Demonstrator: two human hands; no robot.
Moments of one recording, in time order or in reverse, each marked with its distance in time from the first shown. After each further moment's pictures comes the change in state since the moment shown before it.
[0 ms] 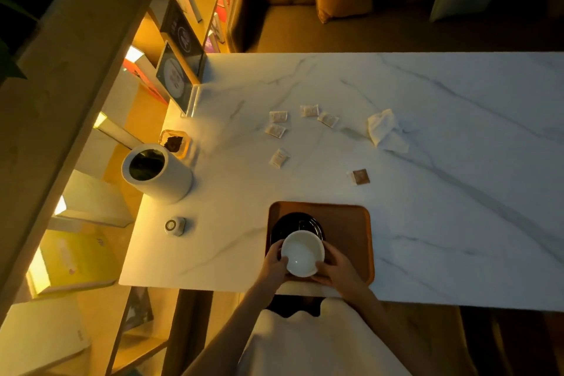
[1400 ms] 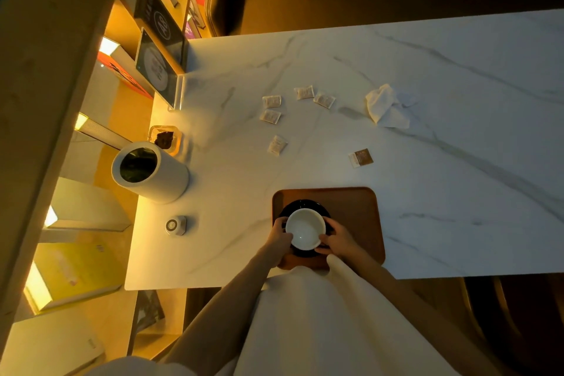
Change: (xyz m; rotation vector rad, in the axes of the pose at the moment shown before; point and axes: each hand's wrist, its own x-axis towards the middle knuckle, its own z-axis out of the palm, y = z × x) left_hand 0.050 0.029 -0.011 0.319 -0.026 -0.170; right_hand 0.060 -0.006 0.011 -0.103 0.086 0.149
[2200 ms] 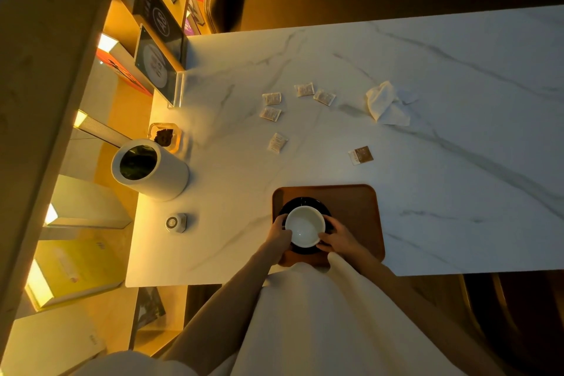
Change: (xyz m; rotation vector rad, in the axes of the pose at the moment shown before) left_hand -0.001 0.001 0.001 -0.020 0.012 0.017; right_hand -0.003 0.001 -0.002 0.050 -0.028 0.016
